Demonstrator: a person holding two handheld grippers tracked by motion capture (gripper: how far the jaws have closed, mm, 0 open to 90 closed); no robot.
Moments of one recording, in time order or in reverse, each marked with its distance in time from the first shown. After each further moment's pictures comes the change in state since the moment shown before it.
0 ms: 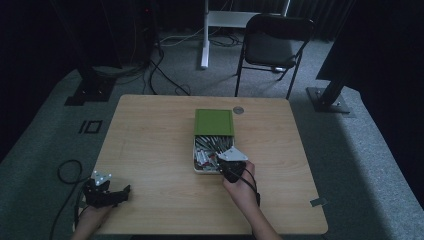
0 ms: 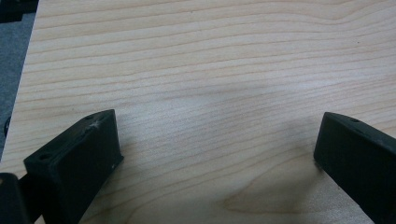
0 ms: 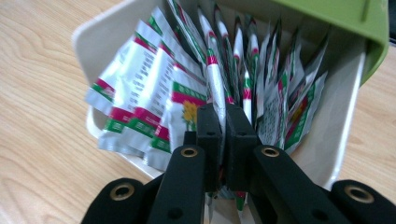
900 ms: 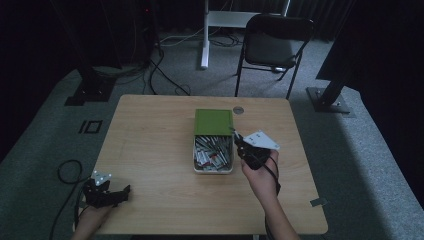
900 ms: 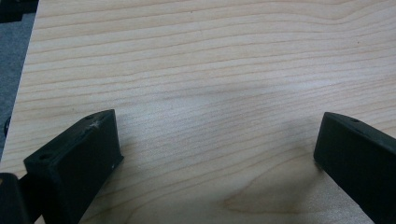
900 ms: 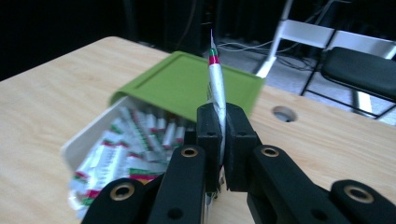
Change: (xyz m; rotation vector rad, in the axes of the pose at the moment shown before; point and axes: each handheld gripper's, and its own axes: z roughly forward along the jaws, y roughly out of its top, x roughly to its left) left arm 0.000 0.000 0.000 0.000 0.000 0.000; right arm -0.050 0.040 -0.060 -0.197 -0.080 0.083
